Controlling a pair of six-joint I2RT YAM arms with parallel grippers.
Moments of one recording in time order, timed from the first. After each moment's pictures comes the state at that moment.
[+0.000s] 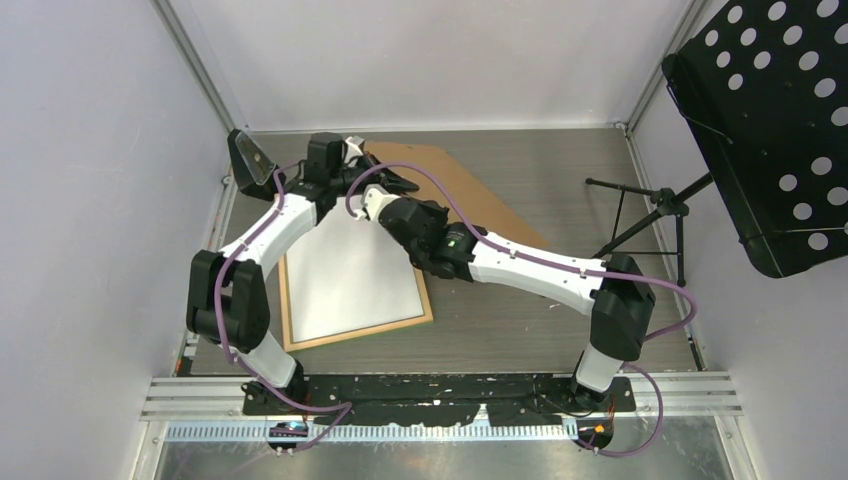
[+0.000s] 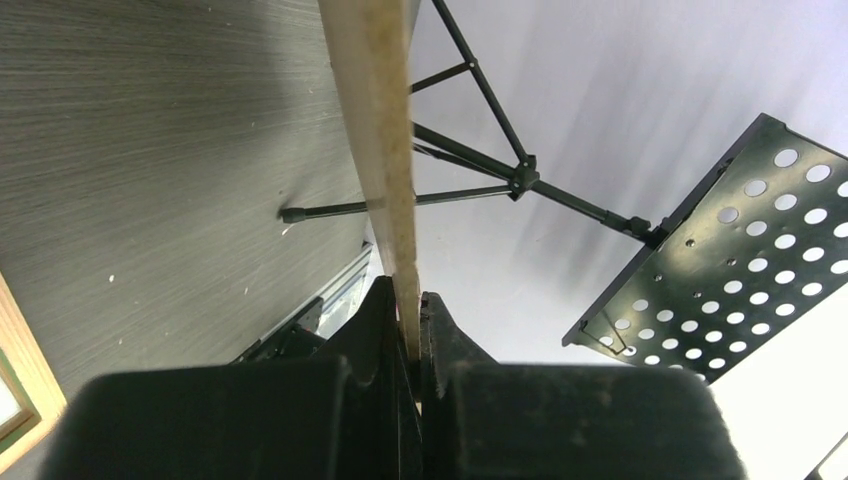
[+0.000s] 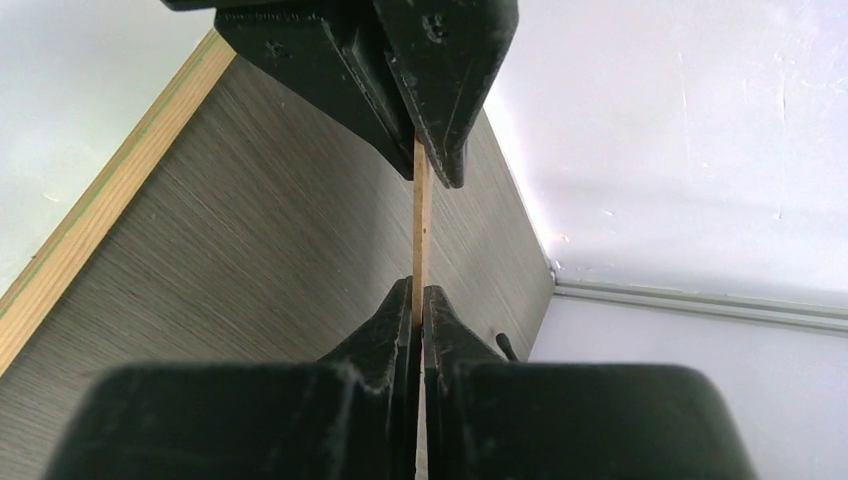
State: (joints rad) left arm -0.29 1.63 1.24 -0.12 0.76 -1.29; right arm 1.07 1.71 1.45 -0.35 0.82 -0.56
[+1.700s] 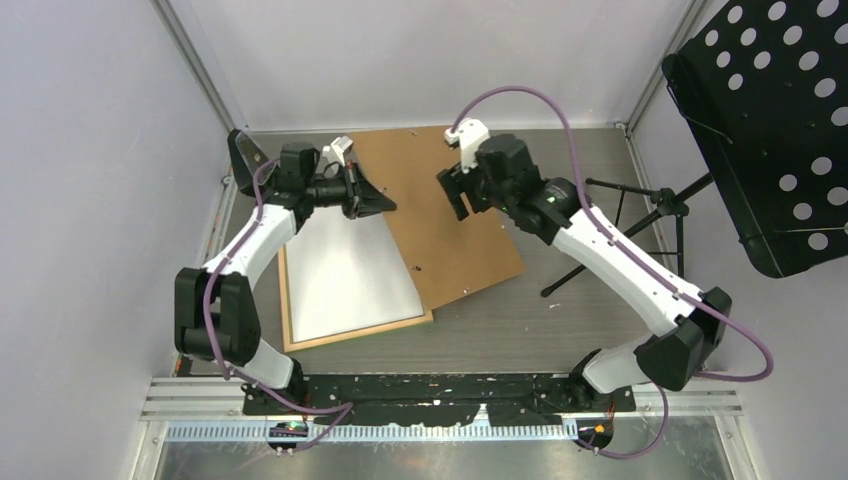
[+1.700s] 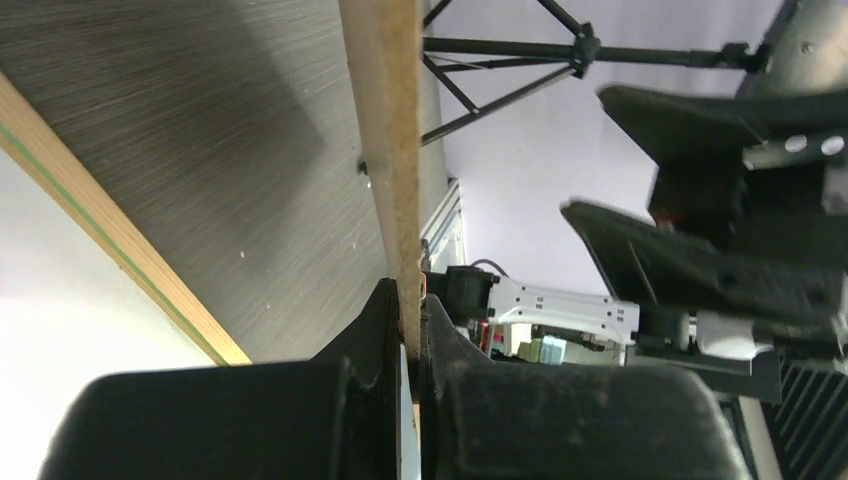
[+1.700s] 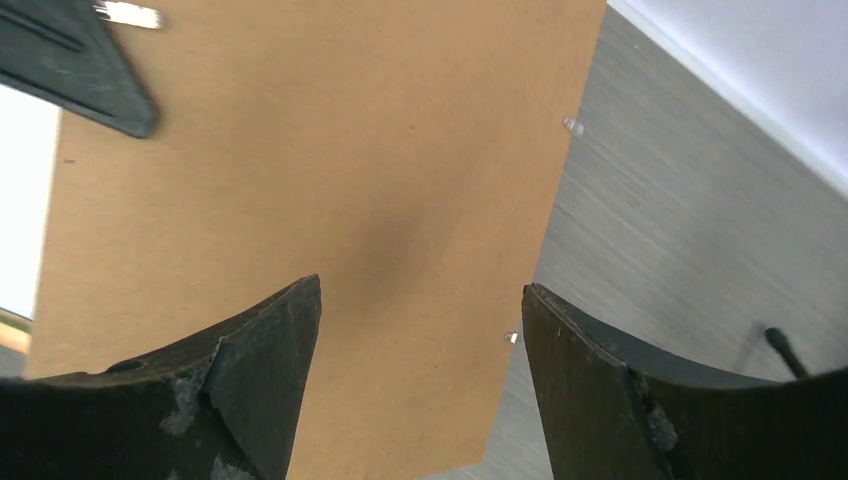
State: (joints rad) left arm -0.16 1.56 1.14 -0.16 1.00 -0.83; right arm 0.75 1.45 1.51 -0.59 0.21 -0.10
